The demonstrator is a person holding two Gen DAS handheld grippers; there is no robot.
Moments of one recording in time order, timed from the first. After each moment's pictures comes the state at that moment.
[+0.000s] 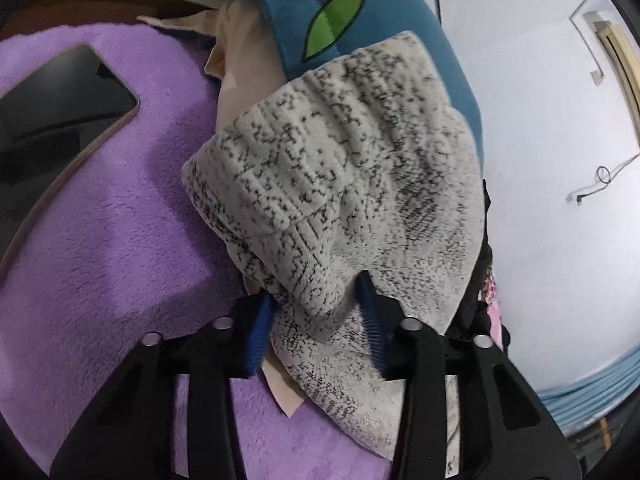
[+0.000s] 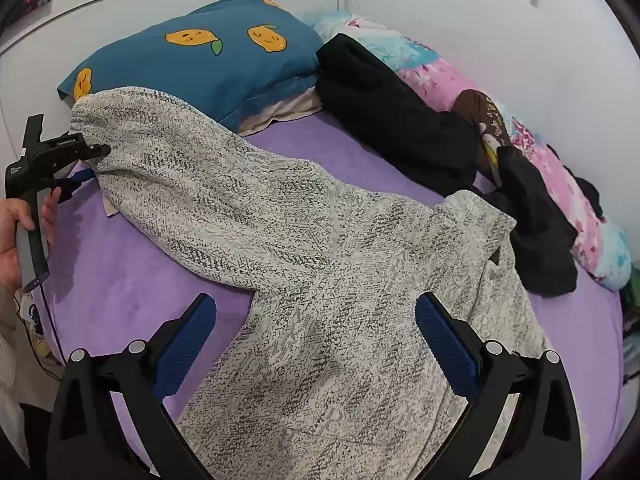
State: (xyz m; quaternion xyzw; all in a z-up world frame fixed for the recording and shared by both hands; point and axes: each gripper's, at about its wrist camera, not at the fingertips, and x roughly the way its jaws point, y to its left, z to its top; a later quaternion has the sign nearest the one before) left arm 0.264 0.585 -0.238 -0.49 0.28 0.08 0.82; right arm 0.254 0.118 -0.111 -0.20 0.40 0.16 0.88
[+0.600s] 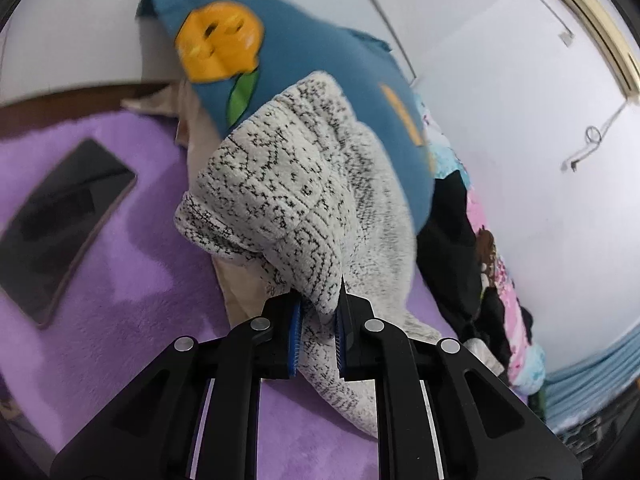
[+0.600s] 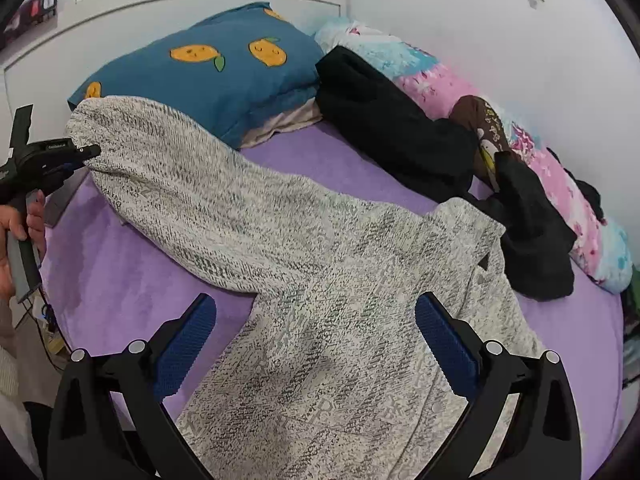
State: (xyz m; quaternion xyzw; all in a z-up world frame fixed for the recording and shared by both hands) left arm 0.224 0.531 -0.135 -0.40 0.27 0.10 0.87; right arm 0.248 0.099 -0.072 -0.19 0.40 0.19 0.88
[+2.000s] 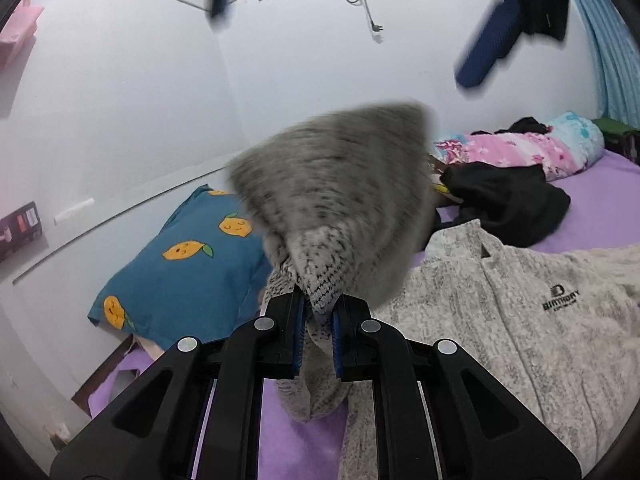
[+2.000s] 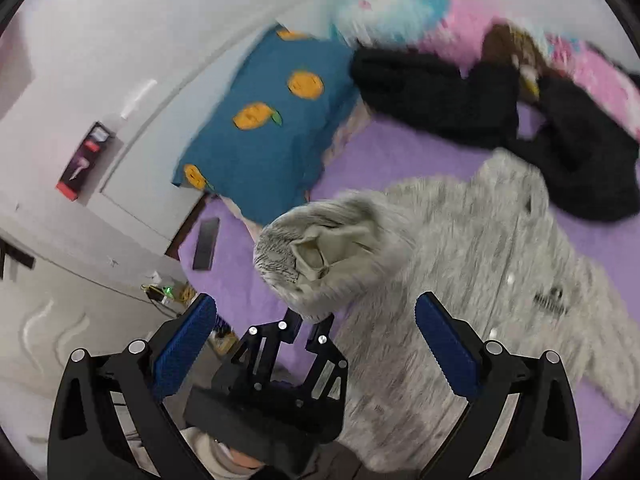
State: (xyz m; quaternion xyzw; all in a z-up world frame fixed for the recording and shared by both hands) left arm 0.186 0.113 -0.036 0.12 0.17 0.10 0.97; right arm 0.272 0.019 0.065 0.05 0.57 0.29 0.77
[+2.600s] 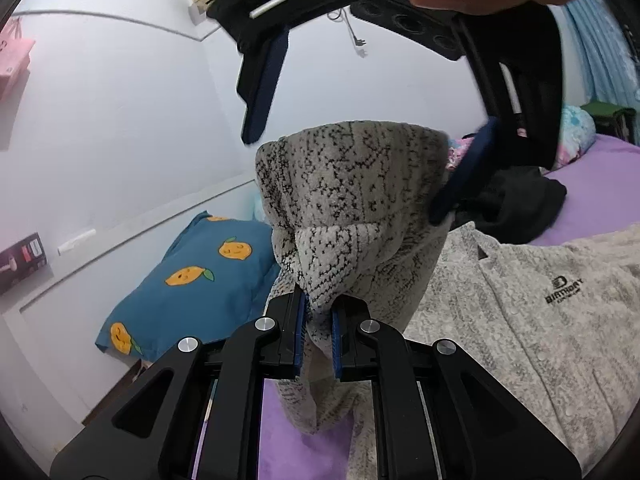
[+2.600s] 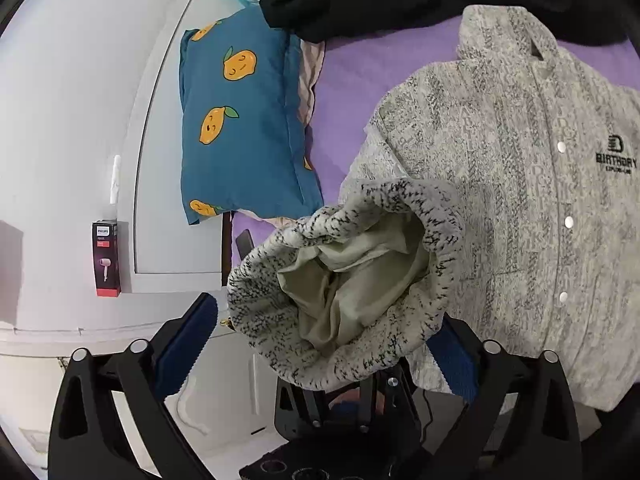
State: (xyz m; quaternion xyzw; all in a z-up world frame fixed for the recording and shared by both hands) left arm 0.177 0.098 -0.042 0.18 0.14 0.09 0.97; right arm 0.303 -0.006 0.004 0.26 0.65 0.26 0.67
